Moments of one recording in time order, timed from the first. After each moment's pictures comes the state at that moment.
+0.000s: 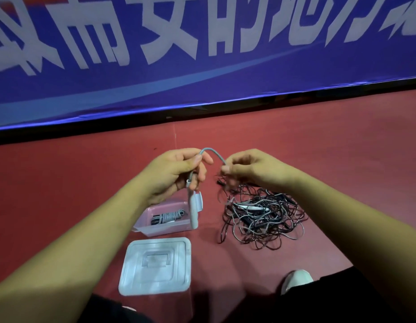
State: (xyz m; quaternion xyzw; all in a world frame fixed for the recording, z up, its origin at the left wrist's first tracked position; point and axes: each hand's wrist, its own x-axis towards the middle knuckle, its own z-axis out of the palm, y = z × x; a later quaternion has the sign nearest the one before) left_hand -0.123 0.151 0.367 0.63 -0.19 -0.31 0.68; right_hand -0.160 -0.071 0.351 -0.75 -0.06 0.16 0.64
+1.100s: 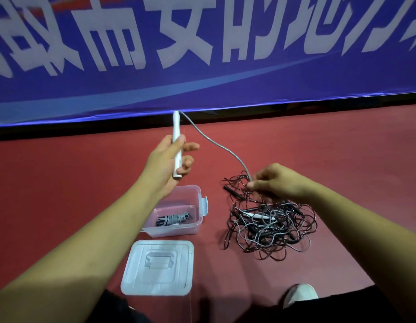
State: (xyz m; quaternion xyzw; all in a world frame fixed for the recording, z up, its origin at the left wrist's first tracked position) left_hand -0.096 0.150 0.360 0.53 -0.02 -0.15 0.83; right_hand -0.160 -0.111 0.338 -0.86 -0.01 0.21 0.47
